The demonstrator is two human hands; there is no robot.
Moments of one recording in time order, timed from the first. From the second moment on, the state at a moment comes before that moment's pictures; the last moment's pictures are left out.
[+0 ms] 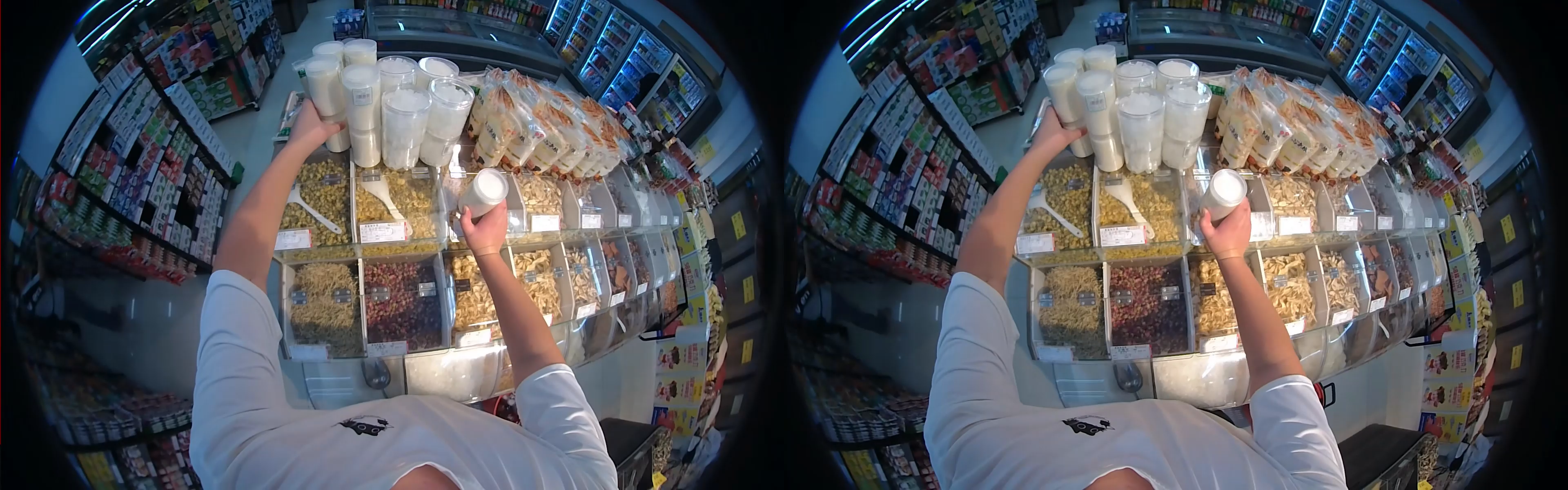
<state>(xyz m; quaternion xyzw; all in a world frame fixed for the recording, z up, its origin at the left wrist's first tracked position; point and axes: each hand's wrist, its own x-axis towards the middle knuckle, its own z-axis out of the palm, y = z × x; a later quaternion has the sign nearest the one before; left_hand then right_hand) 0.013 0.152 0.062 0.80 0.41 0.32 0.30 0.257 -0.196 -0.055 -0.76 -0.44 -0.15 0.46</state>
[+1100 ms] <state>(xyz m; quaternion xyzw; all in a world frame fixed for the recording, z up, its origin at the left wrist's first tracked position) 0.010 0.170 -0.011 0.74 0.36 0.39 0.42 0.257 -0.198 -0.055 -0.75 -0.45 -0.15 0.47</state>
